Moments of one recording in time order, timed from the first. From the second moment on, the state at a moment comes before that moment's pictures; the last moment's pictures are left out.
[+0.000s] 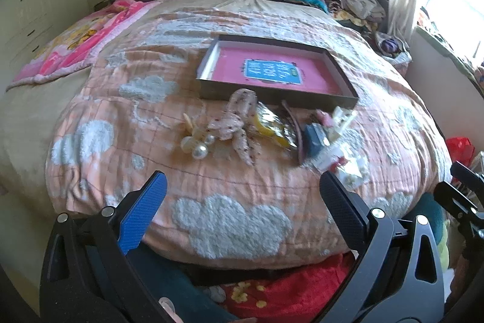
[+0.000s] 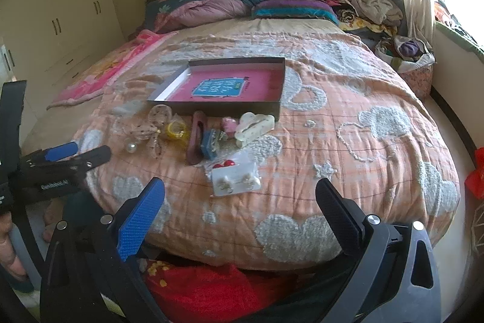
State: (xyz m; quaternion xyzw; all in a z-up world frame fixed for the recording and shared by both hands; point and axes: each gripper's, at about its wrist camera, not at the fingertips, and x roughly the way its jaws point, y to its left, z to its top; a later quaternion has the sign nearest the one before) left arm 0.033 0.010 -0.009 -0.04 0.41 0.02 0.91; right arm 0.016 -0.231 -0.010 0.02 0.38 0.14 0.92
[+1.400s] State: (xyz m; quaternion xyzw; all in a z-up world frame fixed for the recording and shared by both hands) left arm 0.171 0.039 -0.070 -0.02 0.50 -0.06 0.87; right arm 0.114 -0.197 -0.122 -0.04 0.48 0.21 0.85
